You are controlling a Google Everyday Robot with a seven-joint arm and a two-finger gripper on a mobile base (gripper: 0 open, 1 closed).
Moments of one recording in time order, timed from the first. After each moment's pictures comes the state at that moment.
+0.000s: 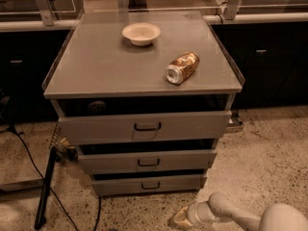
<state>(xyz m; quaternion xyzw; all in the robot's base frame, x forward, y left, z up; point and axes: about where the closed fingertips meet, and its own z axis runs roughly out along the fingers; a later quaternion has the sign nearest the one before) 0.459 -0.145 0.106 -0.57 0.73 0.27 0.26</state>
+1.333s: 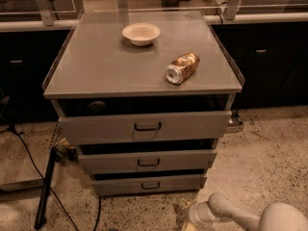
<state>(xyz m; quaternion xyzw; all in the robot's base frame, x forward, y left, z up) 0.458 -0.149 0.102 -0.57 0.73 0.26 0.25</state>
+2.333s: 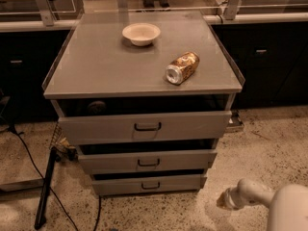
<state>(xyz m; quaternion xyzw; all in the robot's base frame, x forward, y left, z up) 0.502 -0.361 0.154 -0.59 0.79 0.06 0.15</state>
